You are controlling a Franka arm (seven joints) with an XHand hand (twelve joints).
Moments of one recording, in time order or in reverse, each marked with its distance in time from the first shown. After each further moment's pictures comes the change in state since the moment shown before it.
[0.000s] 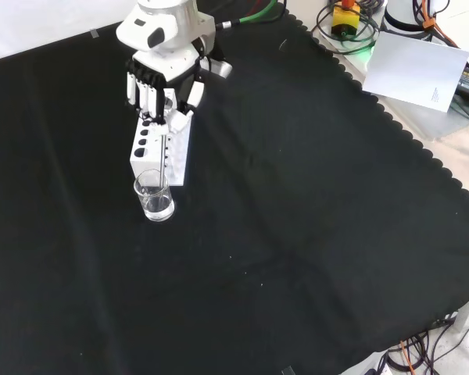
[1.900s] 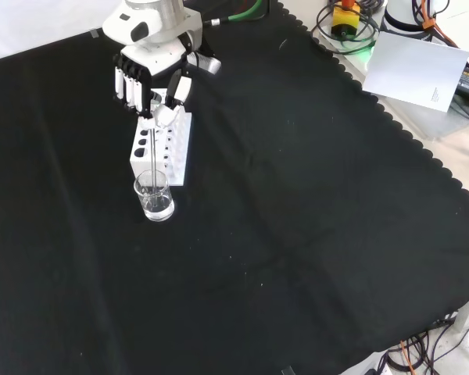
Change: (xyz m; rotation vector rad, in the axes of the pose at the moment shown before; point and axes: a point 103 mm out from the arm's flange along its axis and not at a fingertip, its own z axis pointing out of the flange) arm -0.028 0.004 -0.001 0.002 0.029 0.048
